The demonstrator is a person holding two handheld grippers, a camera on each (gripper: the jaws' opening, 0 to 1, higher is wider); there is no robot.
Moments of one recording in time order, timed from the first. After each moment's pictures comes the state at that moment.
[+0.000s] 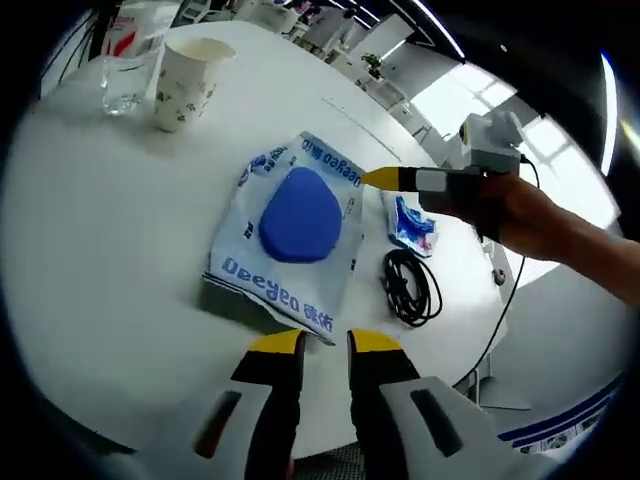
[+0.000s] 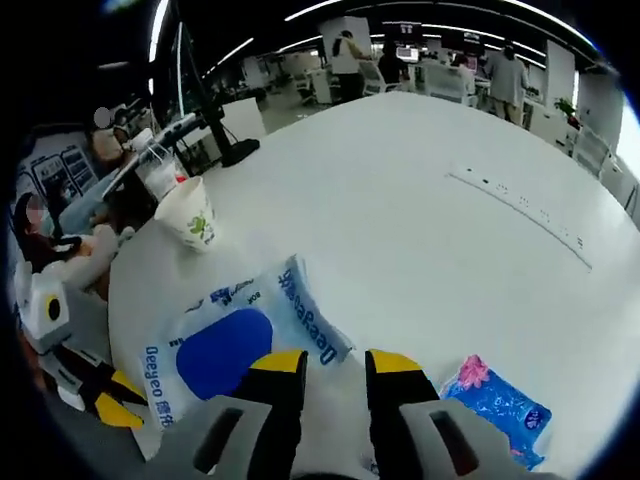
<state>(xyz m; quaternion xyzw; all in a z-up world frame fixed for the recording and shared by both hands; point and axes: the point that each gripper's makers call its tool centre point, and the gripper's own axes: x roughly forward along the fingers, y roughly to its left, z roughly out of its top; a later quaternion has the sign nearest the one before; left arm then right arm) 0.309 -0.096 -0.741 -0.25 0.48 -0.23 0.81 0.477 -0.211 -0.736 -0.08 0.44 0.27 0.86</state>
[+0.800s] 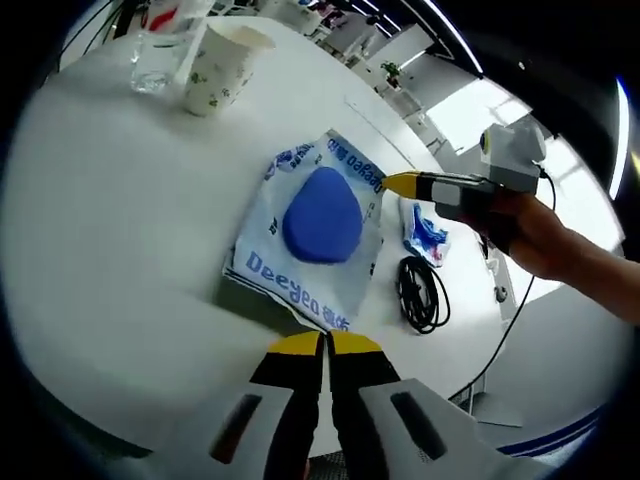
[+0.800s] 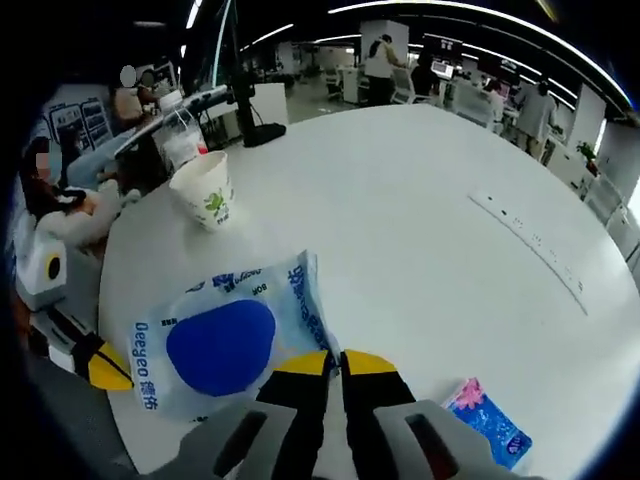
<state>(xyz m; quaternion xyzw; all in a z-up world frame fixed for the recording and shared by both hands) 0.308 -0.090 -0.749 -0.26 0.48 -0.22 0.81 0.468 -0.201 -0.734 -0.13 0.42 0.30 0.85</state>
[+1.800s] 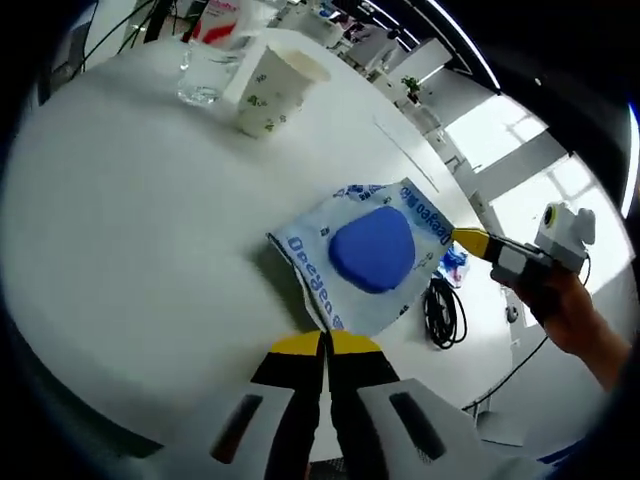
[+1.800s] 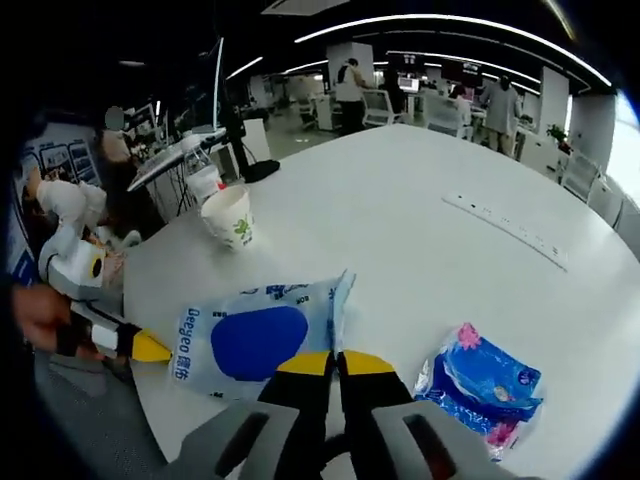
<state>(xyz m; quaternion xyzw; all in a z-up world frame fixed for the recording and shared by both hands) 0.321 -0.044 -0.752 -0.28 0.47 -0.17 0.82 0.413 -0.209 -0.697 -0.06 0.38 0.26 0.89</state>
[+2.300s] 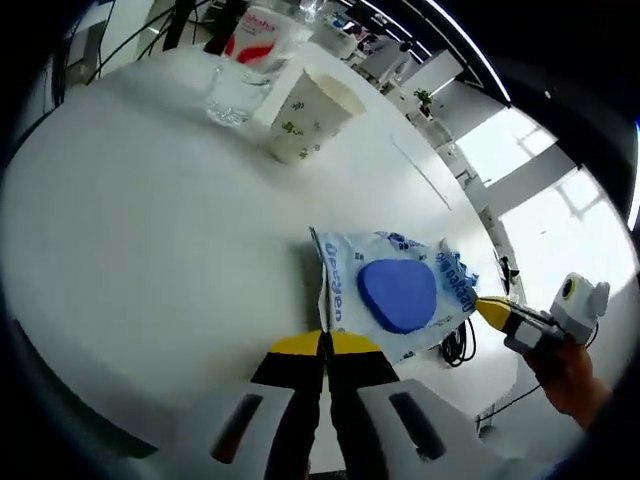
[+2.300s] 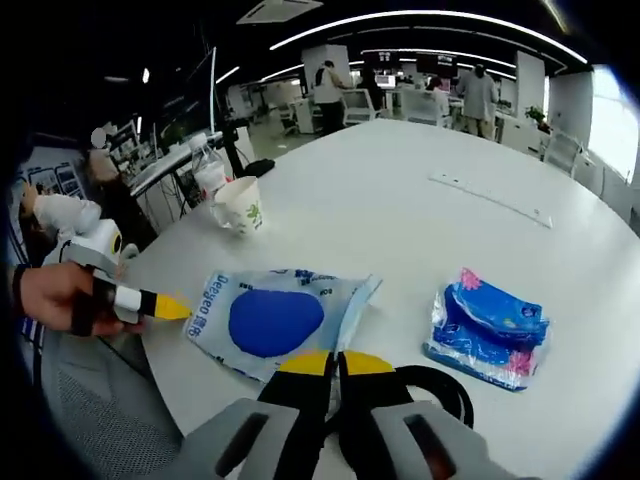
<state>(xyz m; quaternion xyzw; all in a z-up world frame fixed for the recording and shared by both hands) 0.337 -0.013 -0.750 -0.29 0.46 -0.14 0.83 0.356 -0.208 -0.706 -0.02 0.39 0.22 0.89</state>
